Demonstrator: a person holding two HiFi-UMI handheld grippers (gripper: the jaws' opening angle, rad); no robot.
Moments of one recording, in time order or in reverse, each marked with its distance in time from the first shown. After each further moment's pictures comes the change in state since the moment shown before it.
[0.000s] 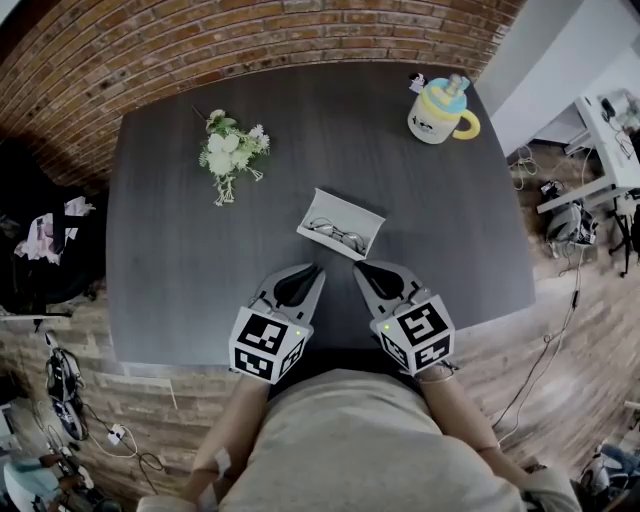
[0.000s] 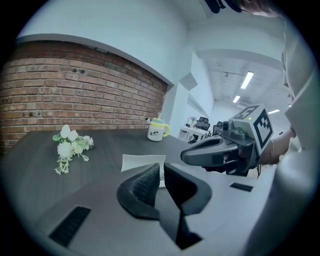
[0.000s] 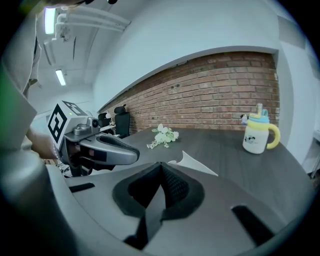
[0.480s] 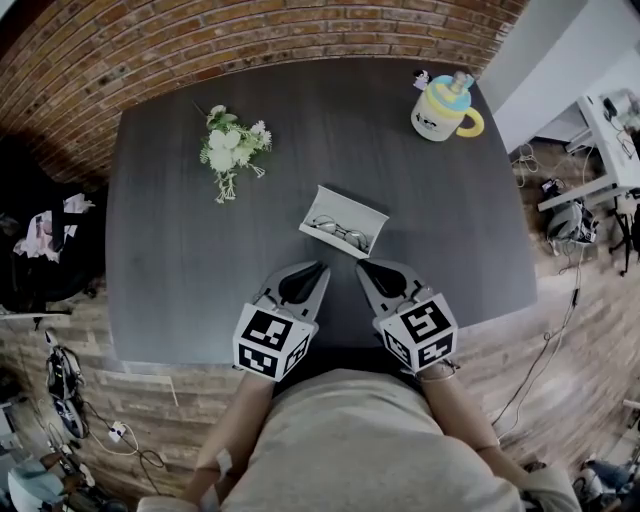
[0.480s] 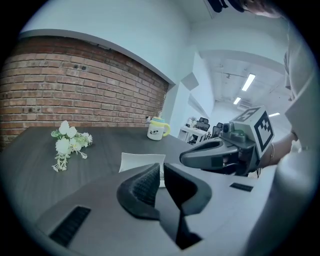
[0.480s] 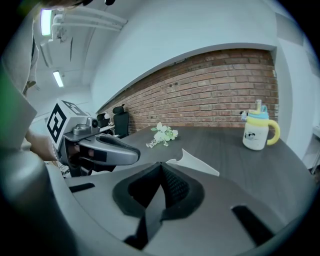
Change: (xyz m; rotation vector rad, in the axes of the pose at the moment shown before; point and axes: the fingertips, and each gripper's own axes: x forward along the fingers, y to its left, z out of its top) left arm 0.005 0.001 -0.003 -0.028 0.009 -0.011; right arm 0.004 -0.001 -0.006 0.027 0.014 -0.005
